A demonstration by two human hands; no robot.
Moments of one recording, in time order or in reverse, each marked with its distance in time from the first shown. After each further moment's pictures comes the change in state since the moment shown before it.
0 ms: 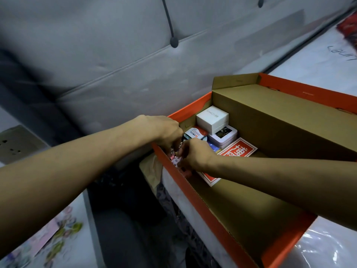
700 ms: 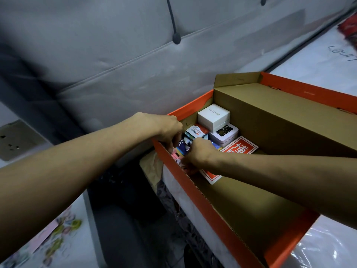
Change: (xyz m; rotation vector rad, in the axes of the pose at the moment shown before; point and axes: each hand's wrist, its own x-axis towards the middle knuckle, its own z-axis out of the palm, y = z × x) left_hand 0.009 -0.012 0.011 -0.281 0.042 -0.027; right_hand 0.013 0.002 0.006 0.020 -0.048 0.212
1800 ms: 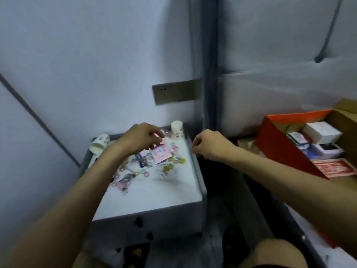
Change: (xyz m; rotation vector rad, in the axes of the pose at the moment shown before) left_hand -0.400 -0.008 0.224 -1.116 0.656 -0.817; right_hand -0.161 -0.193 0.164 -0.388 -0.165 -0.521
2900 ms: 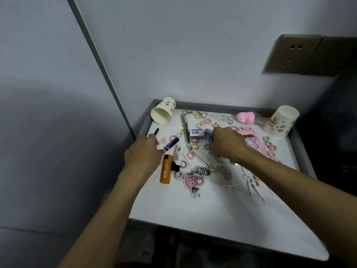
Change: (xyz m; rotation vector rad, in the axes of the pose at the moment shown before) left_hand -0.005 -0.285 0.023 0.307 0.270 -0.583; right_hand 0.214 -0.096 0.234 -0.458 -0.088 -0.172
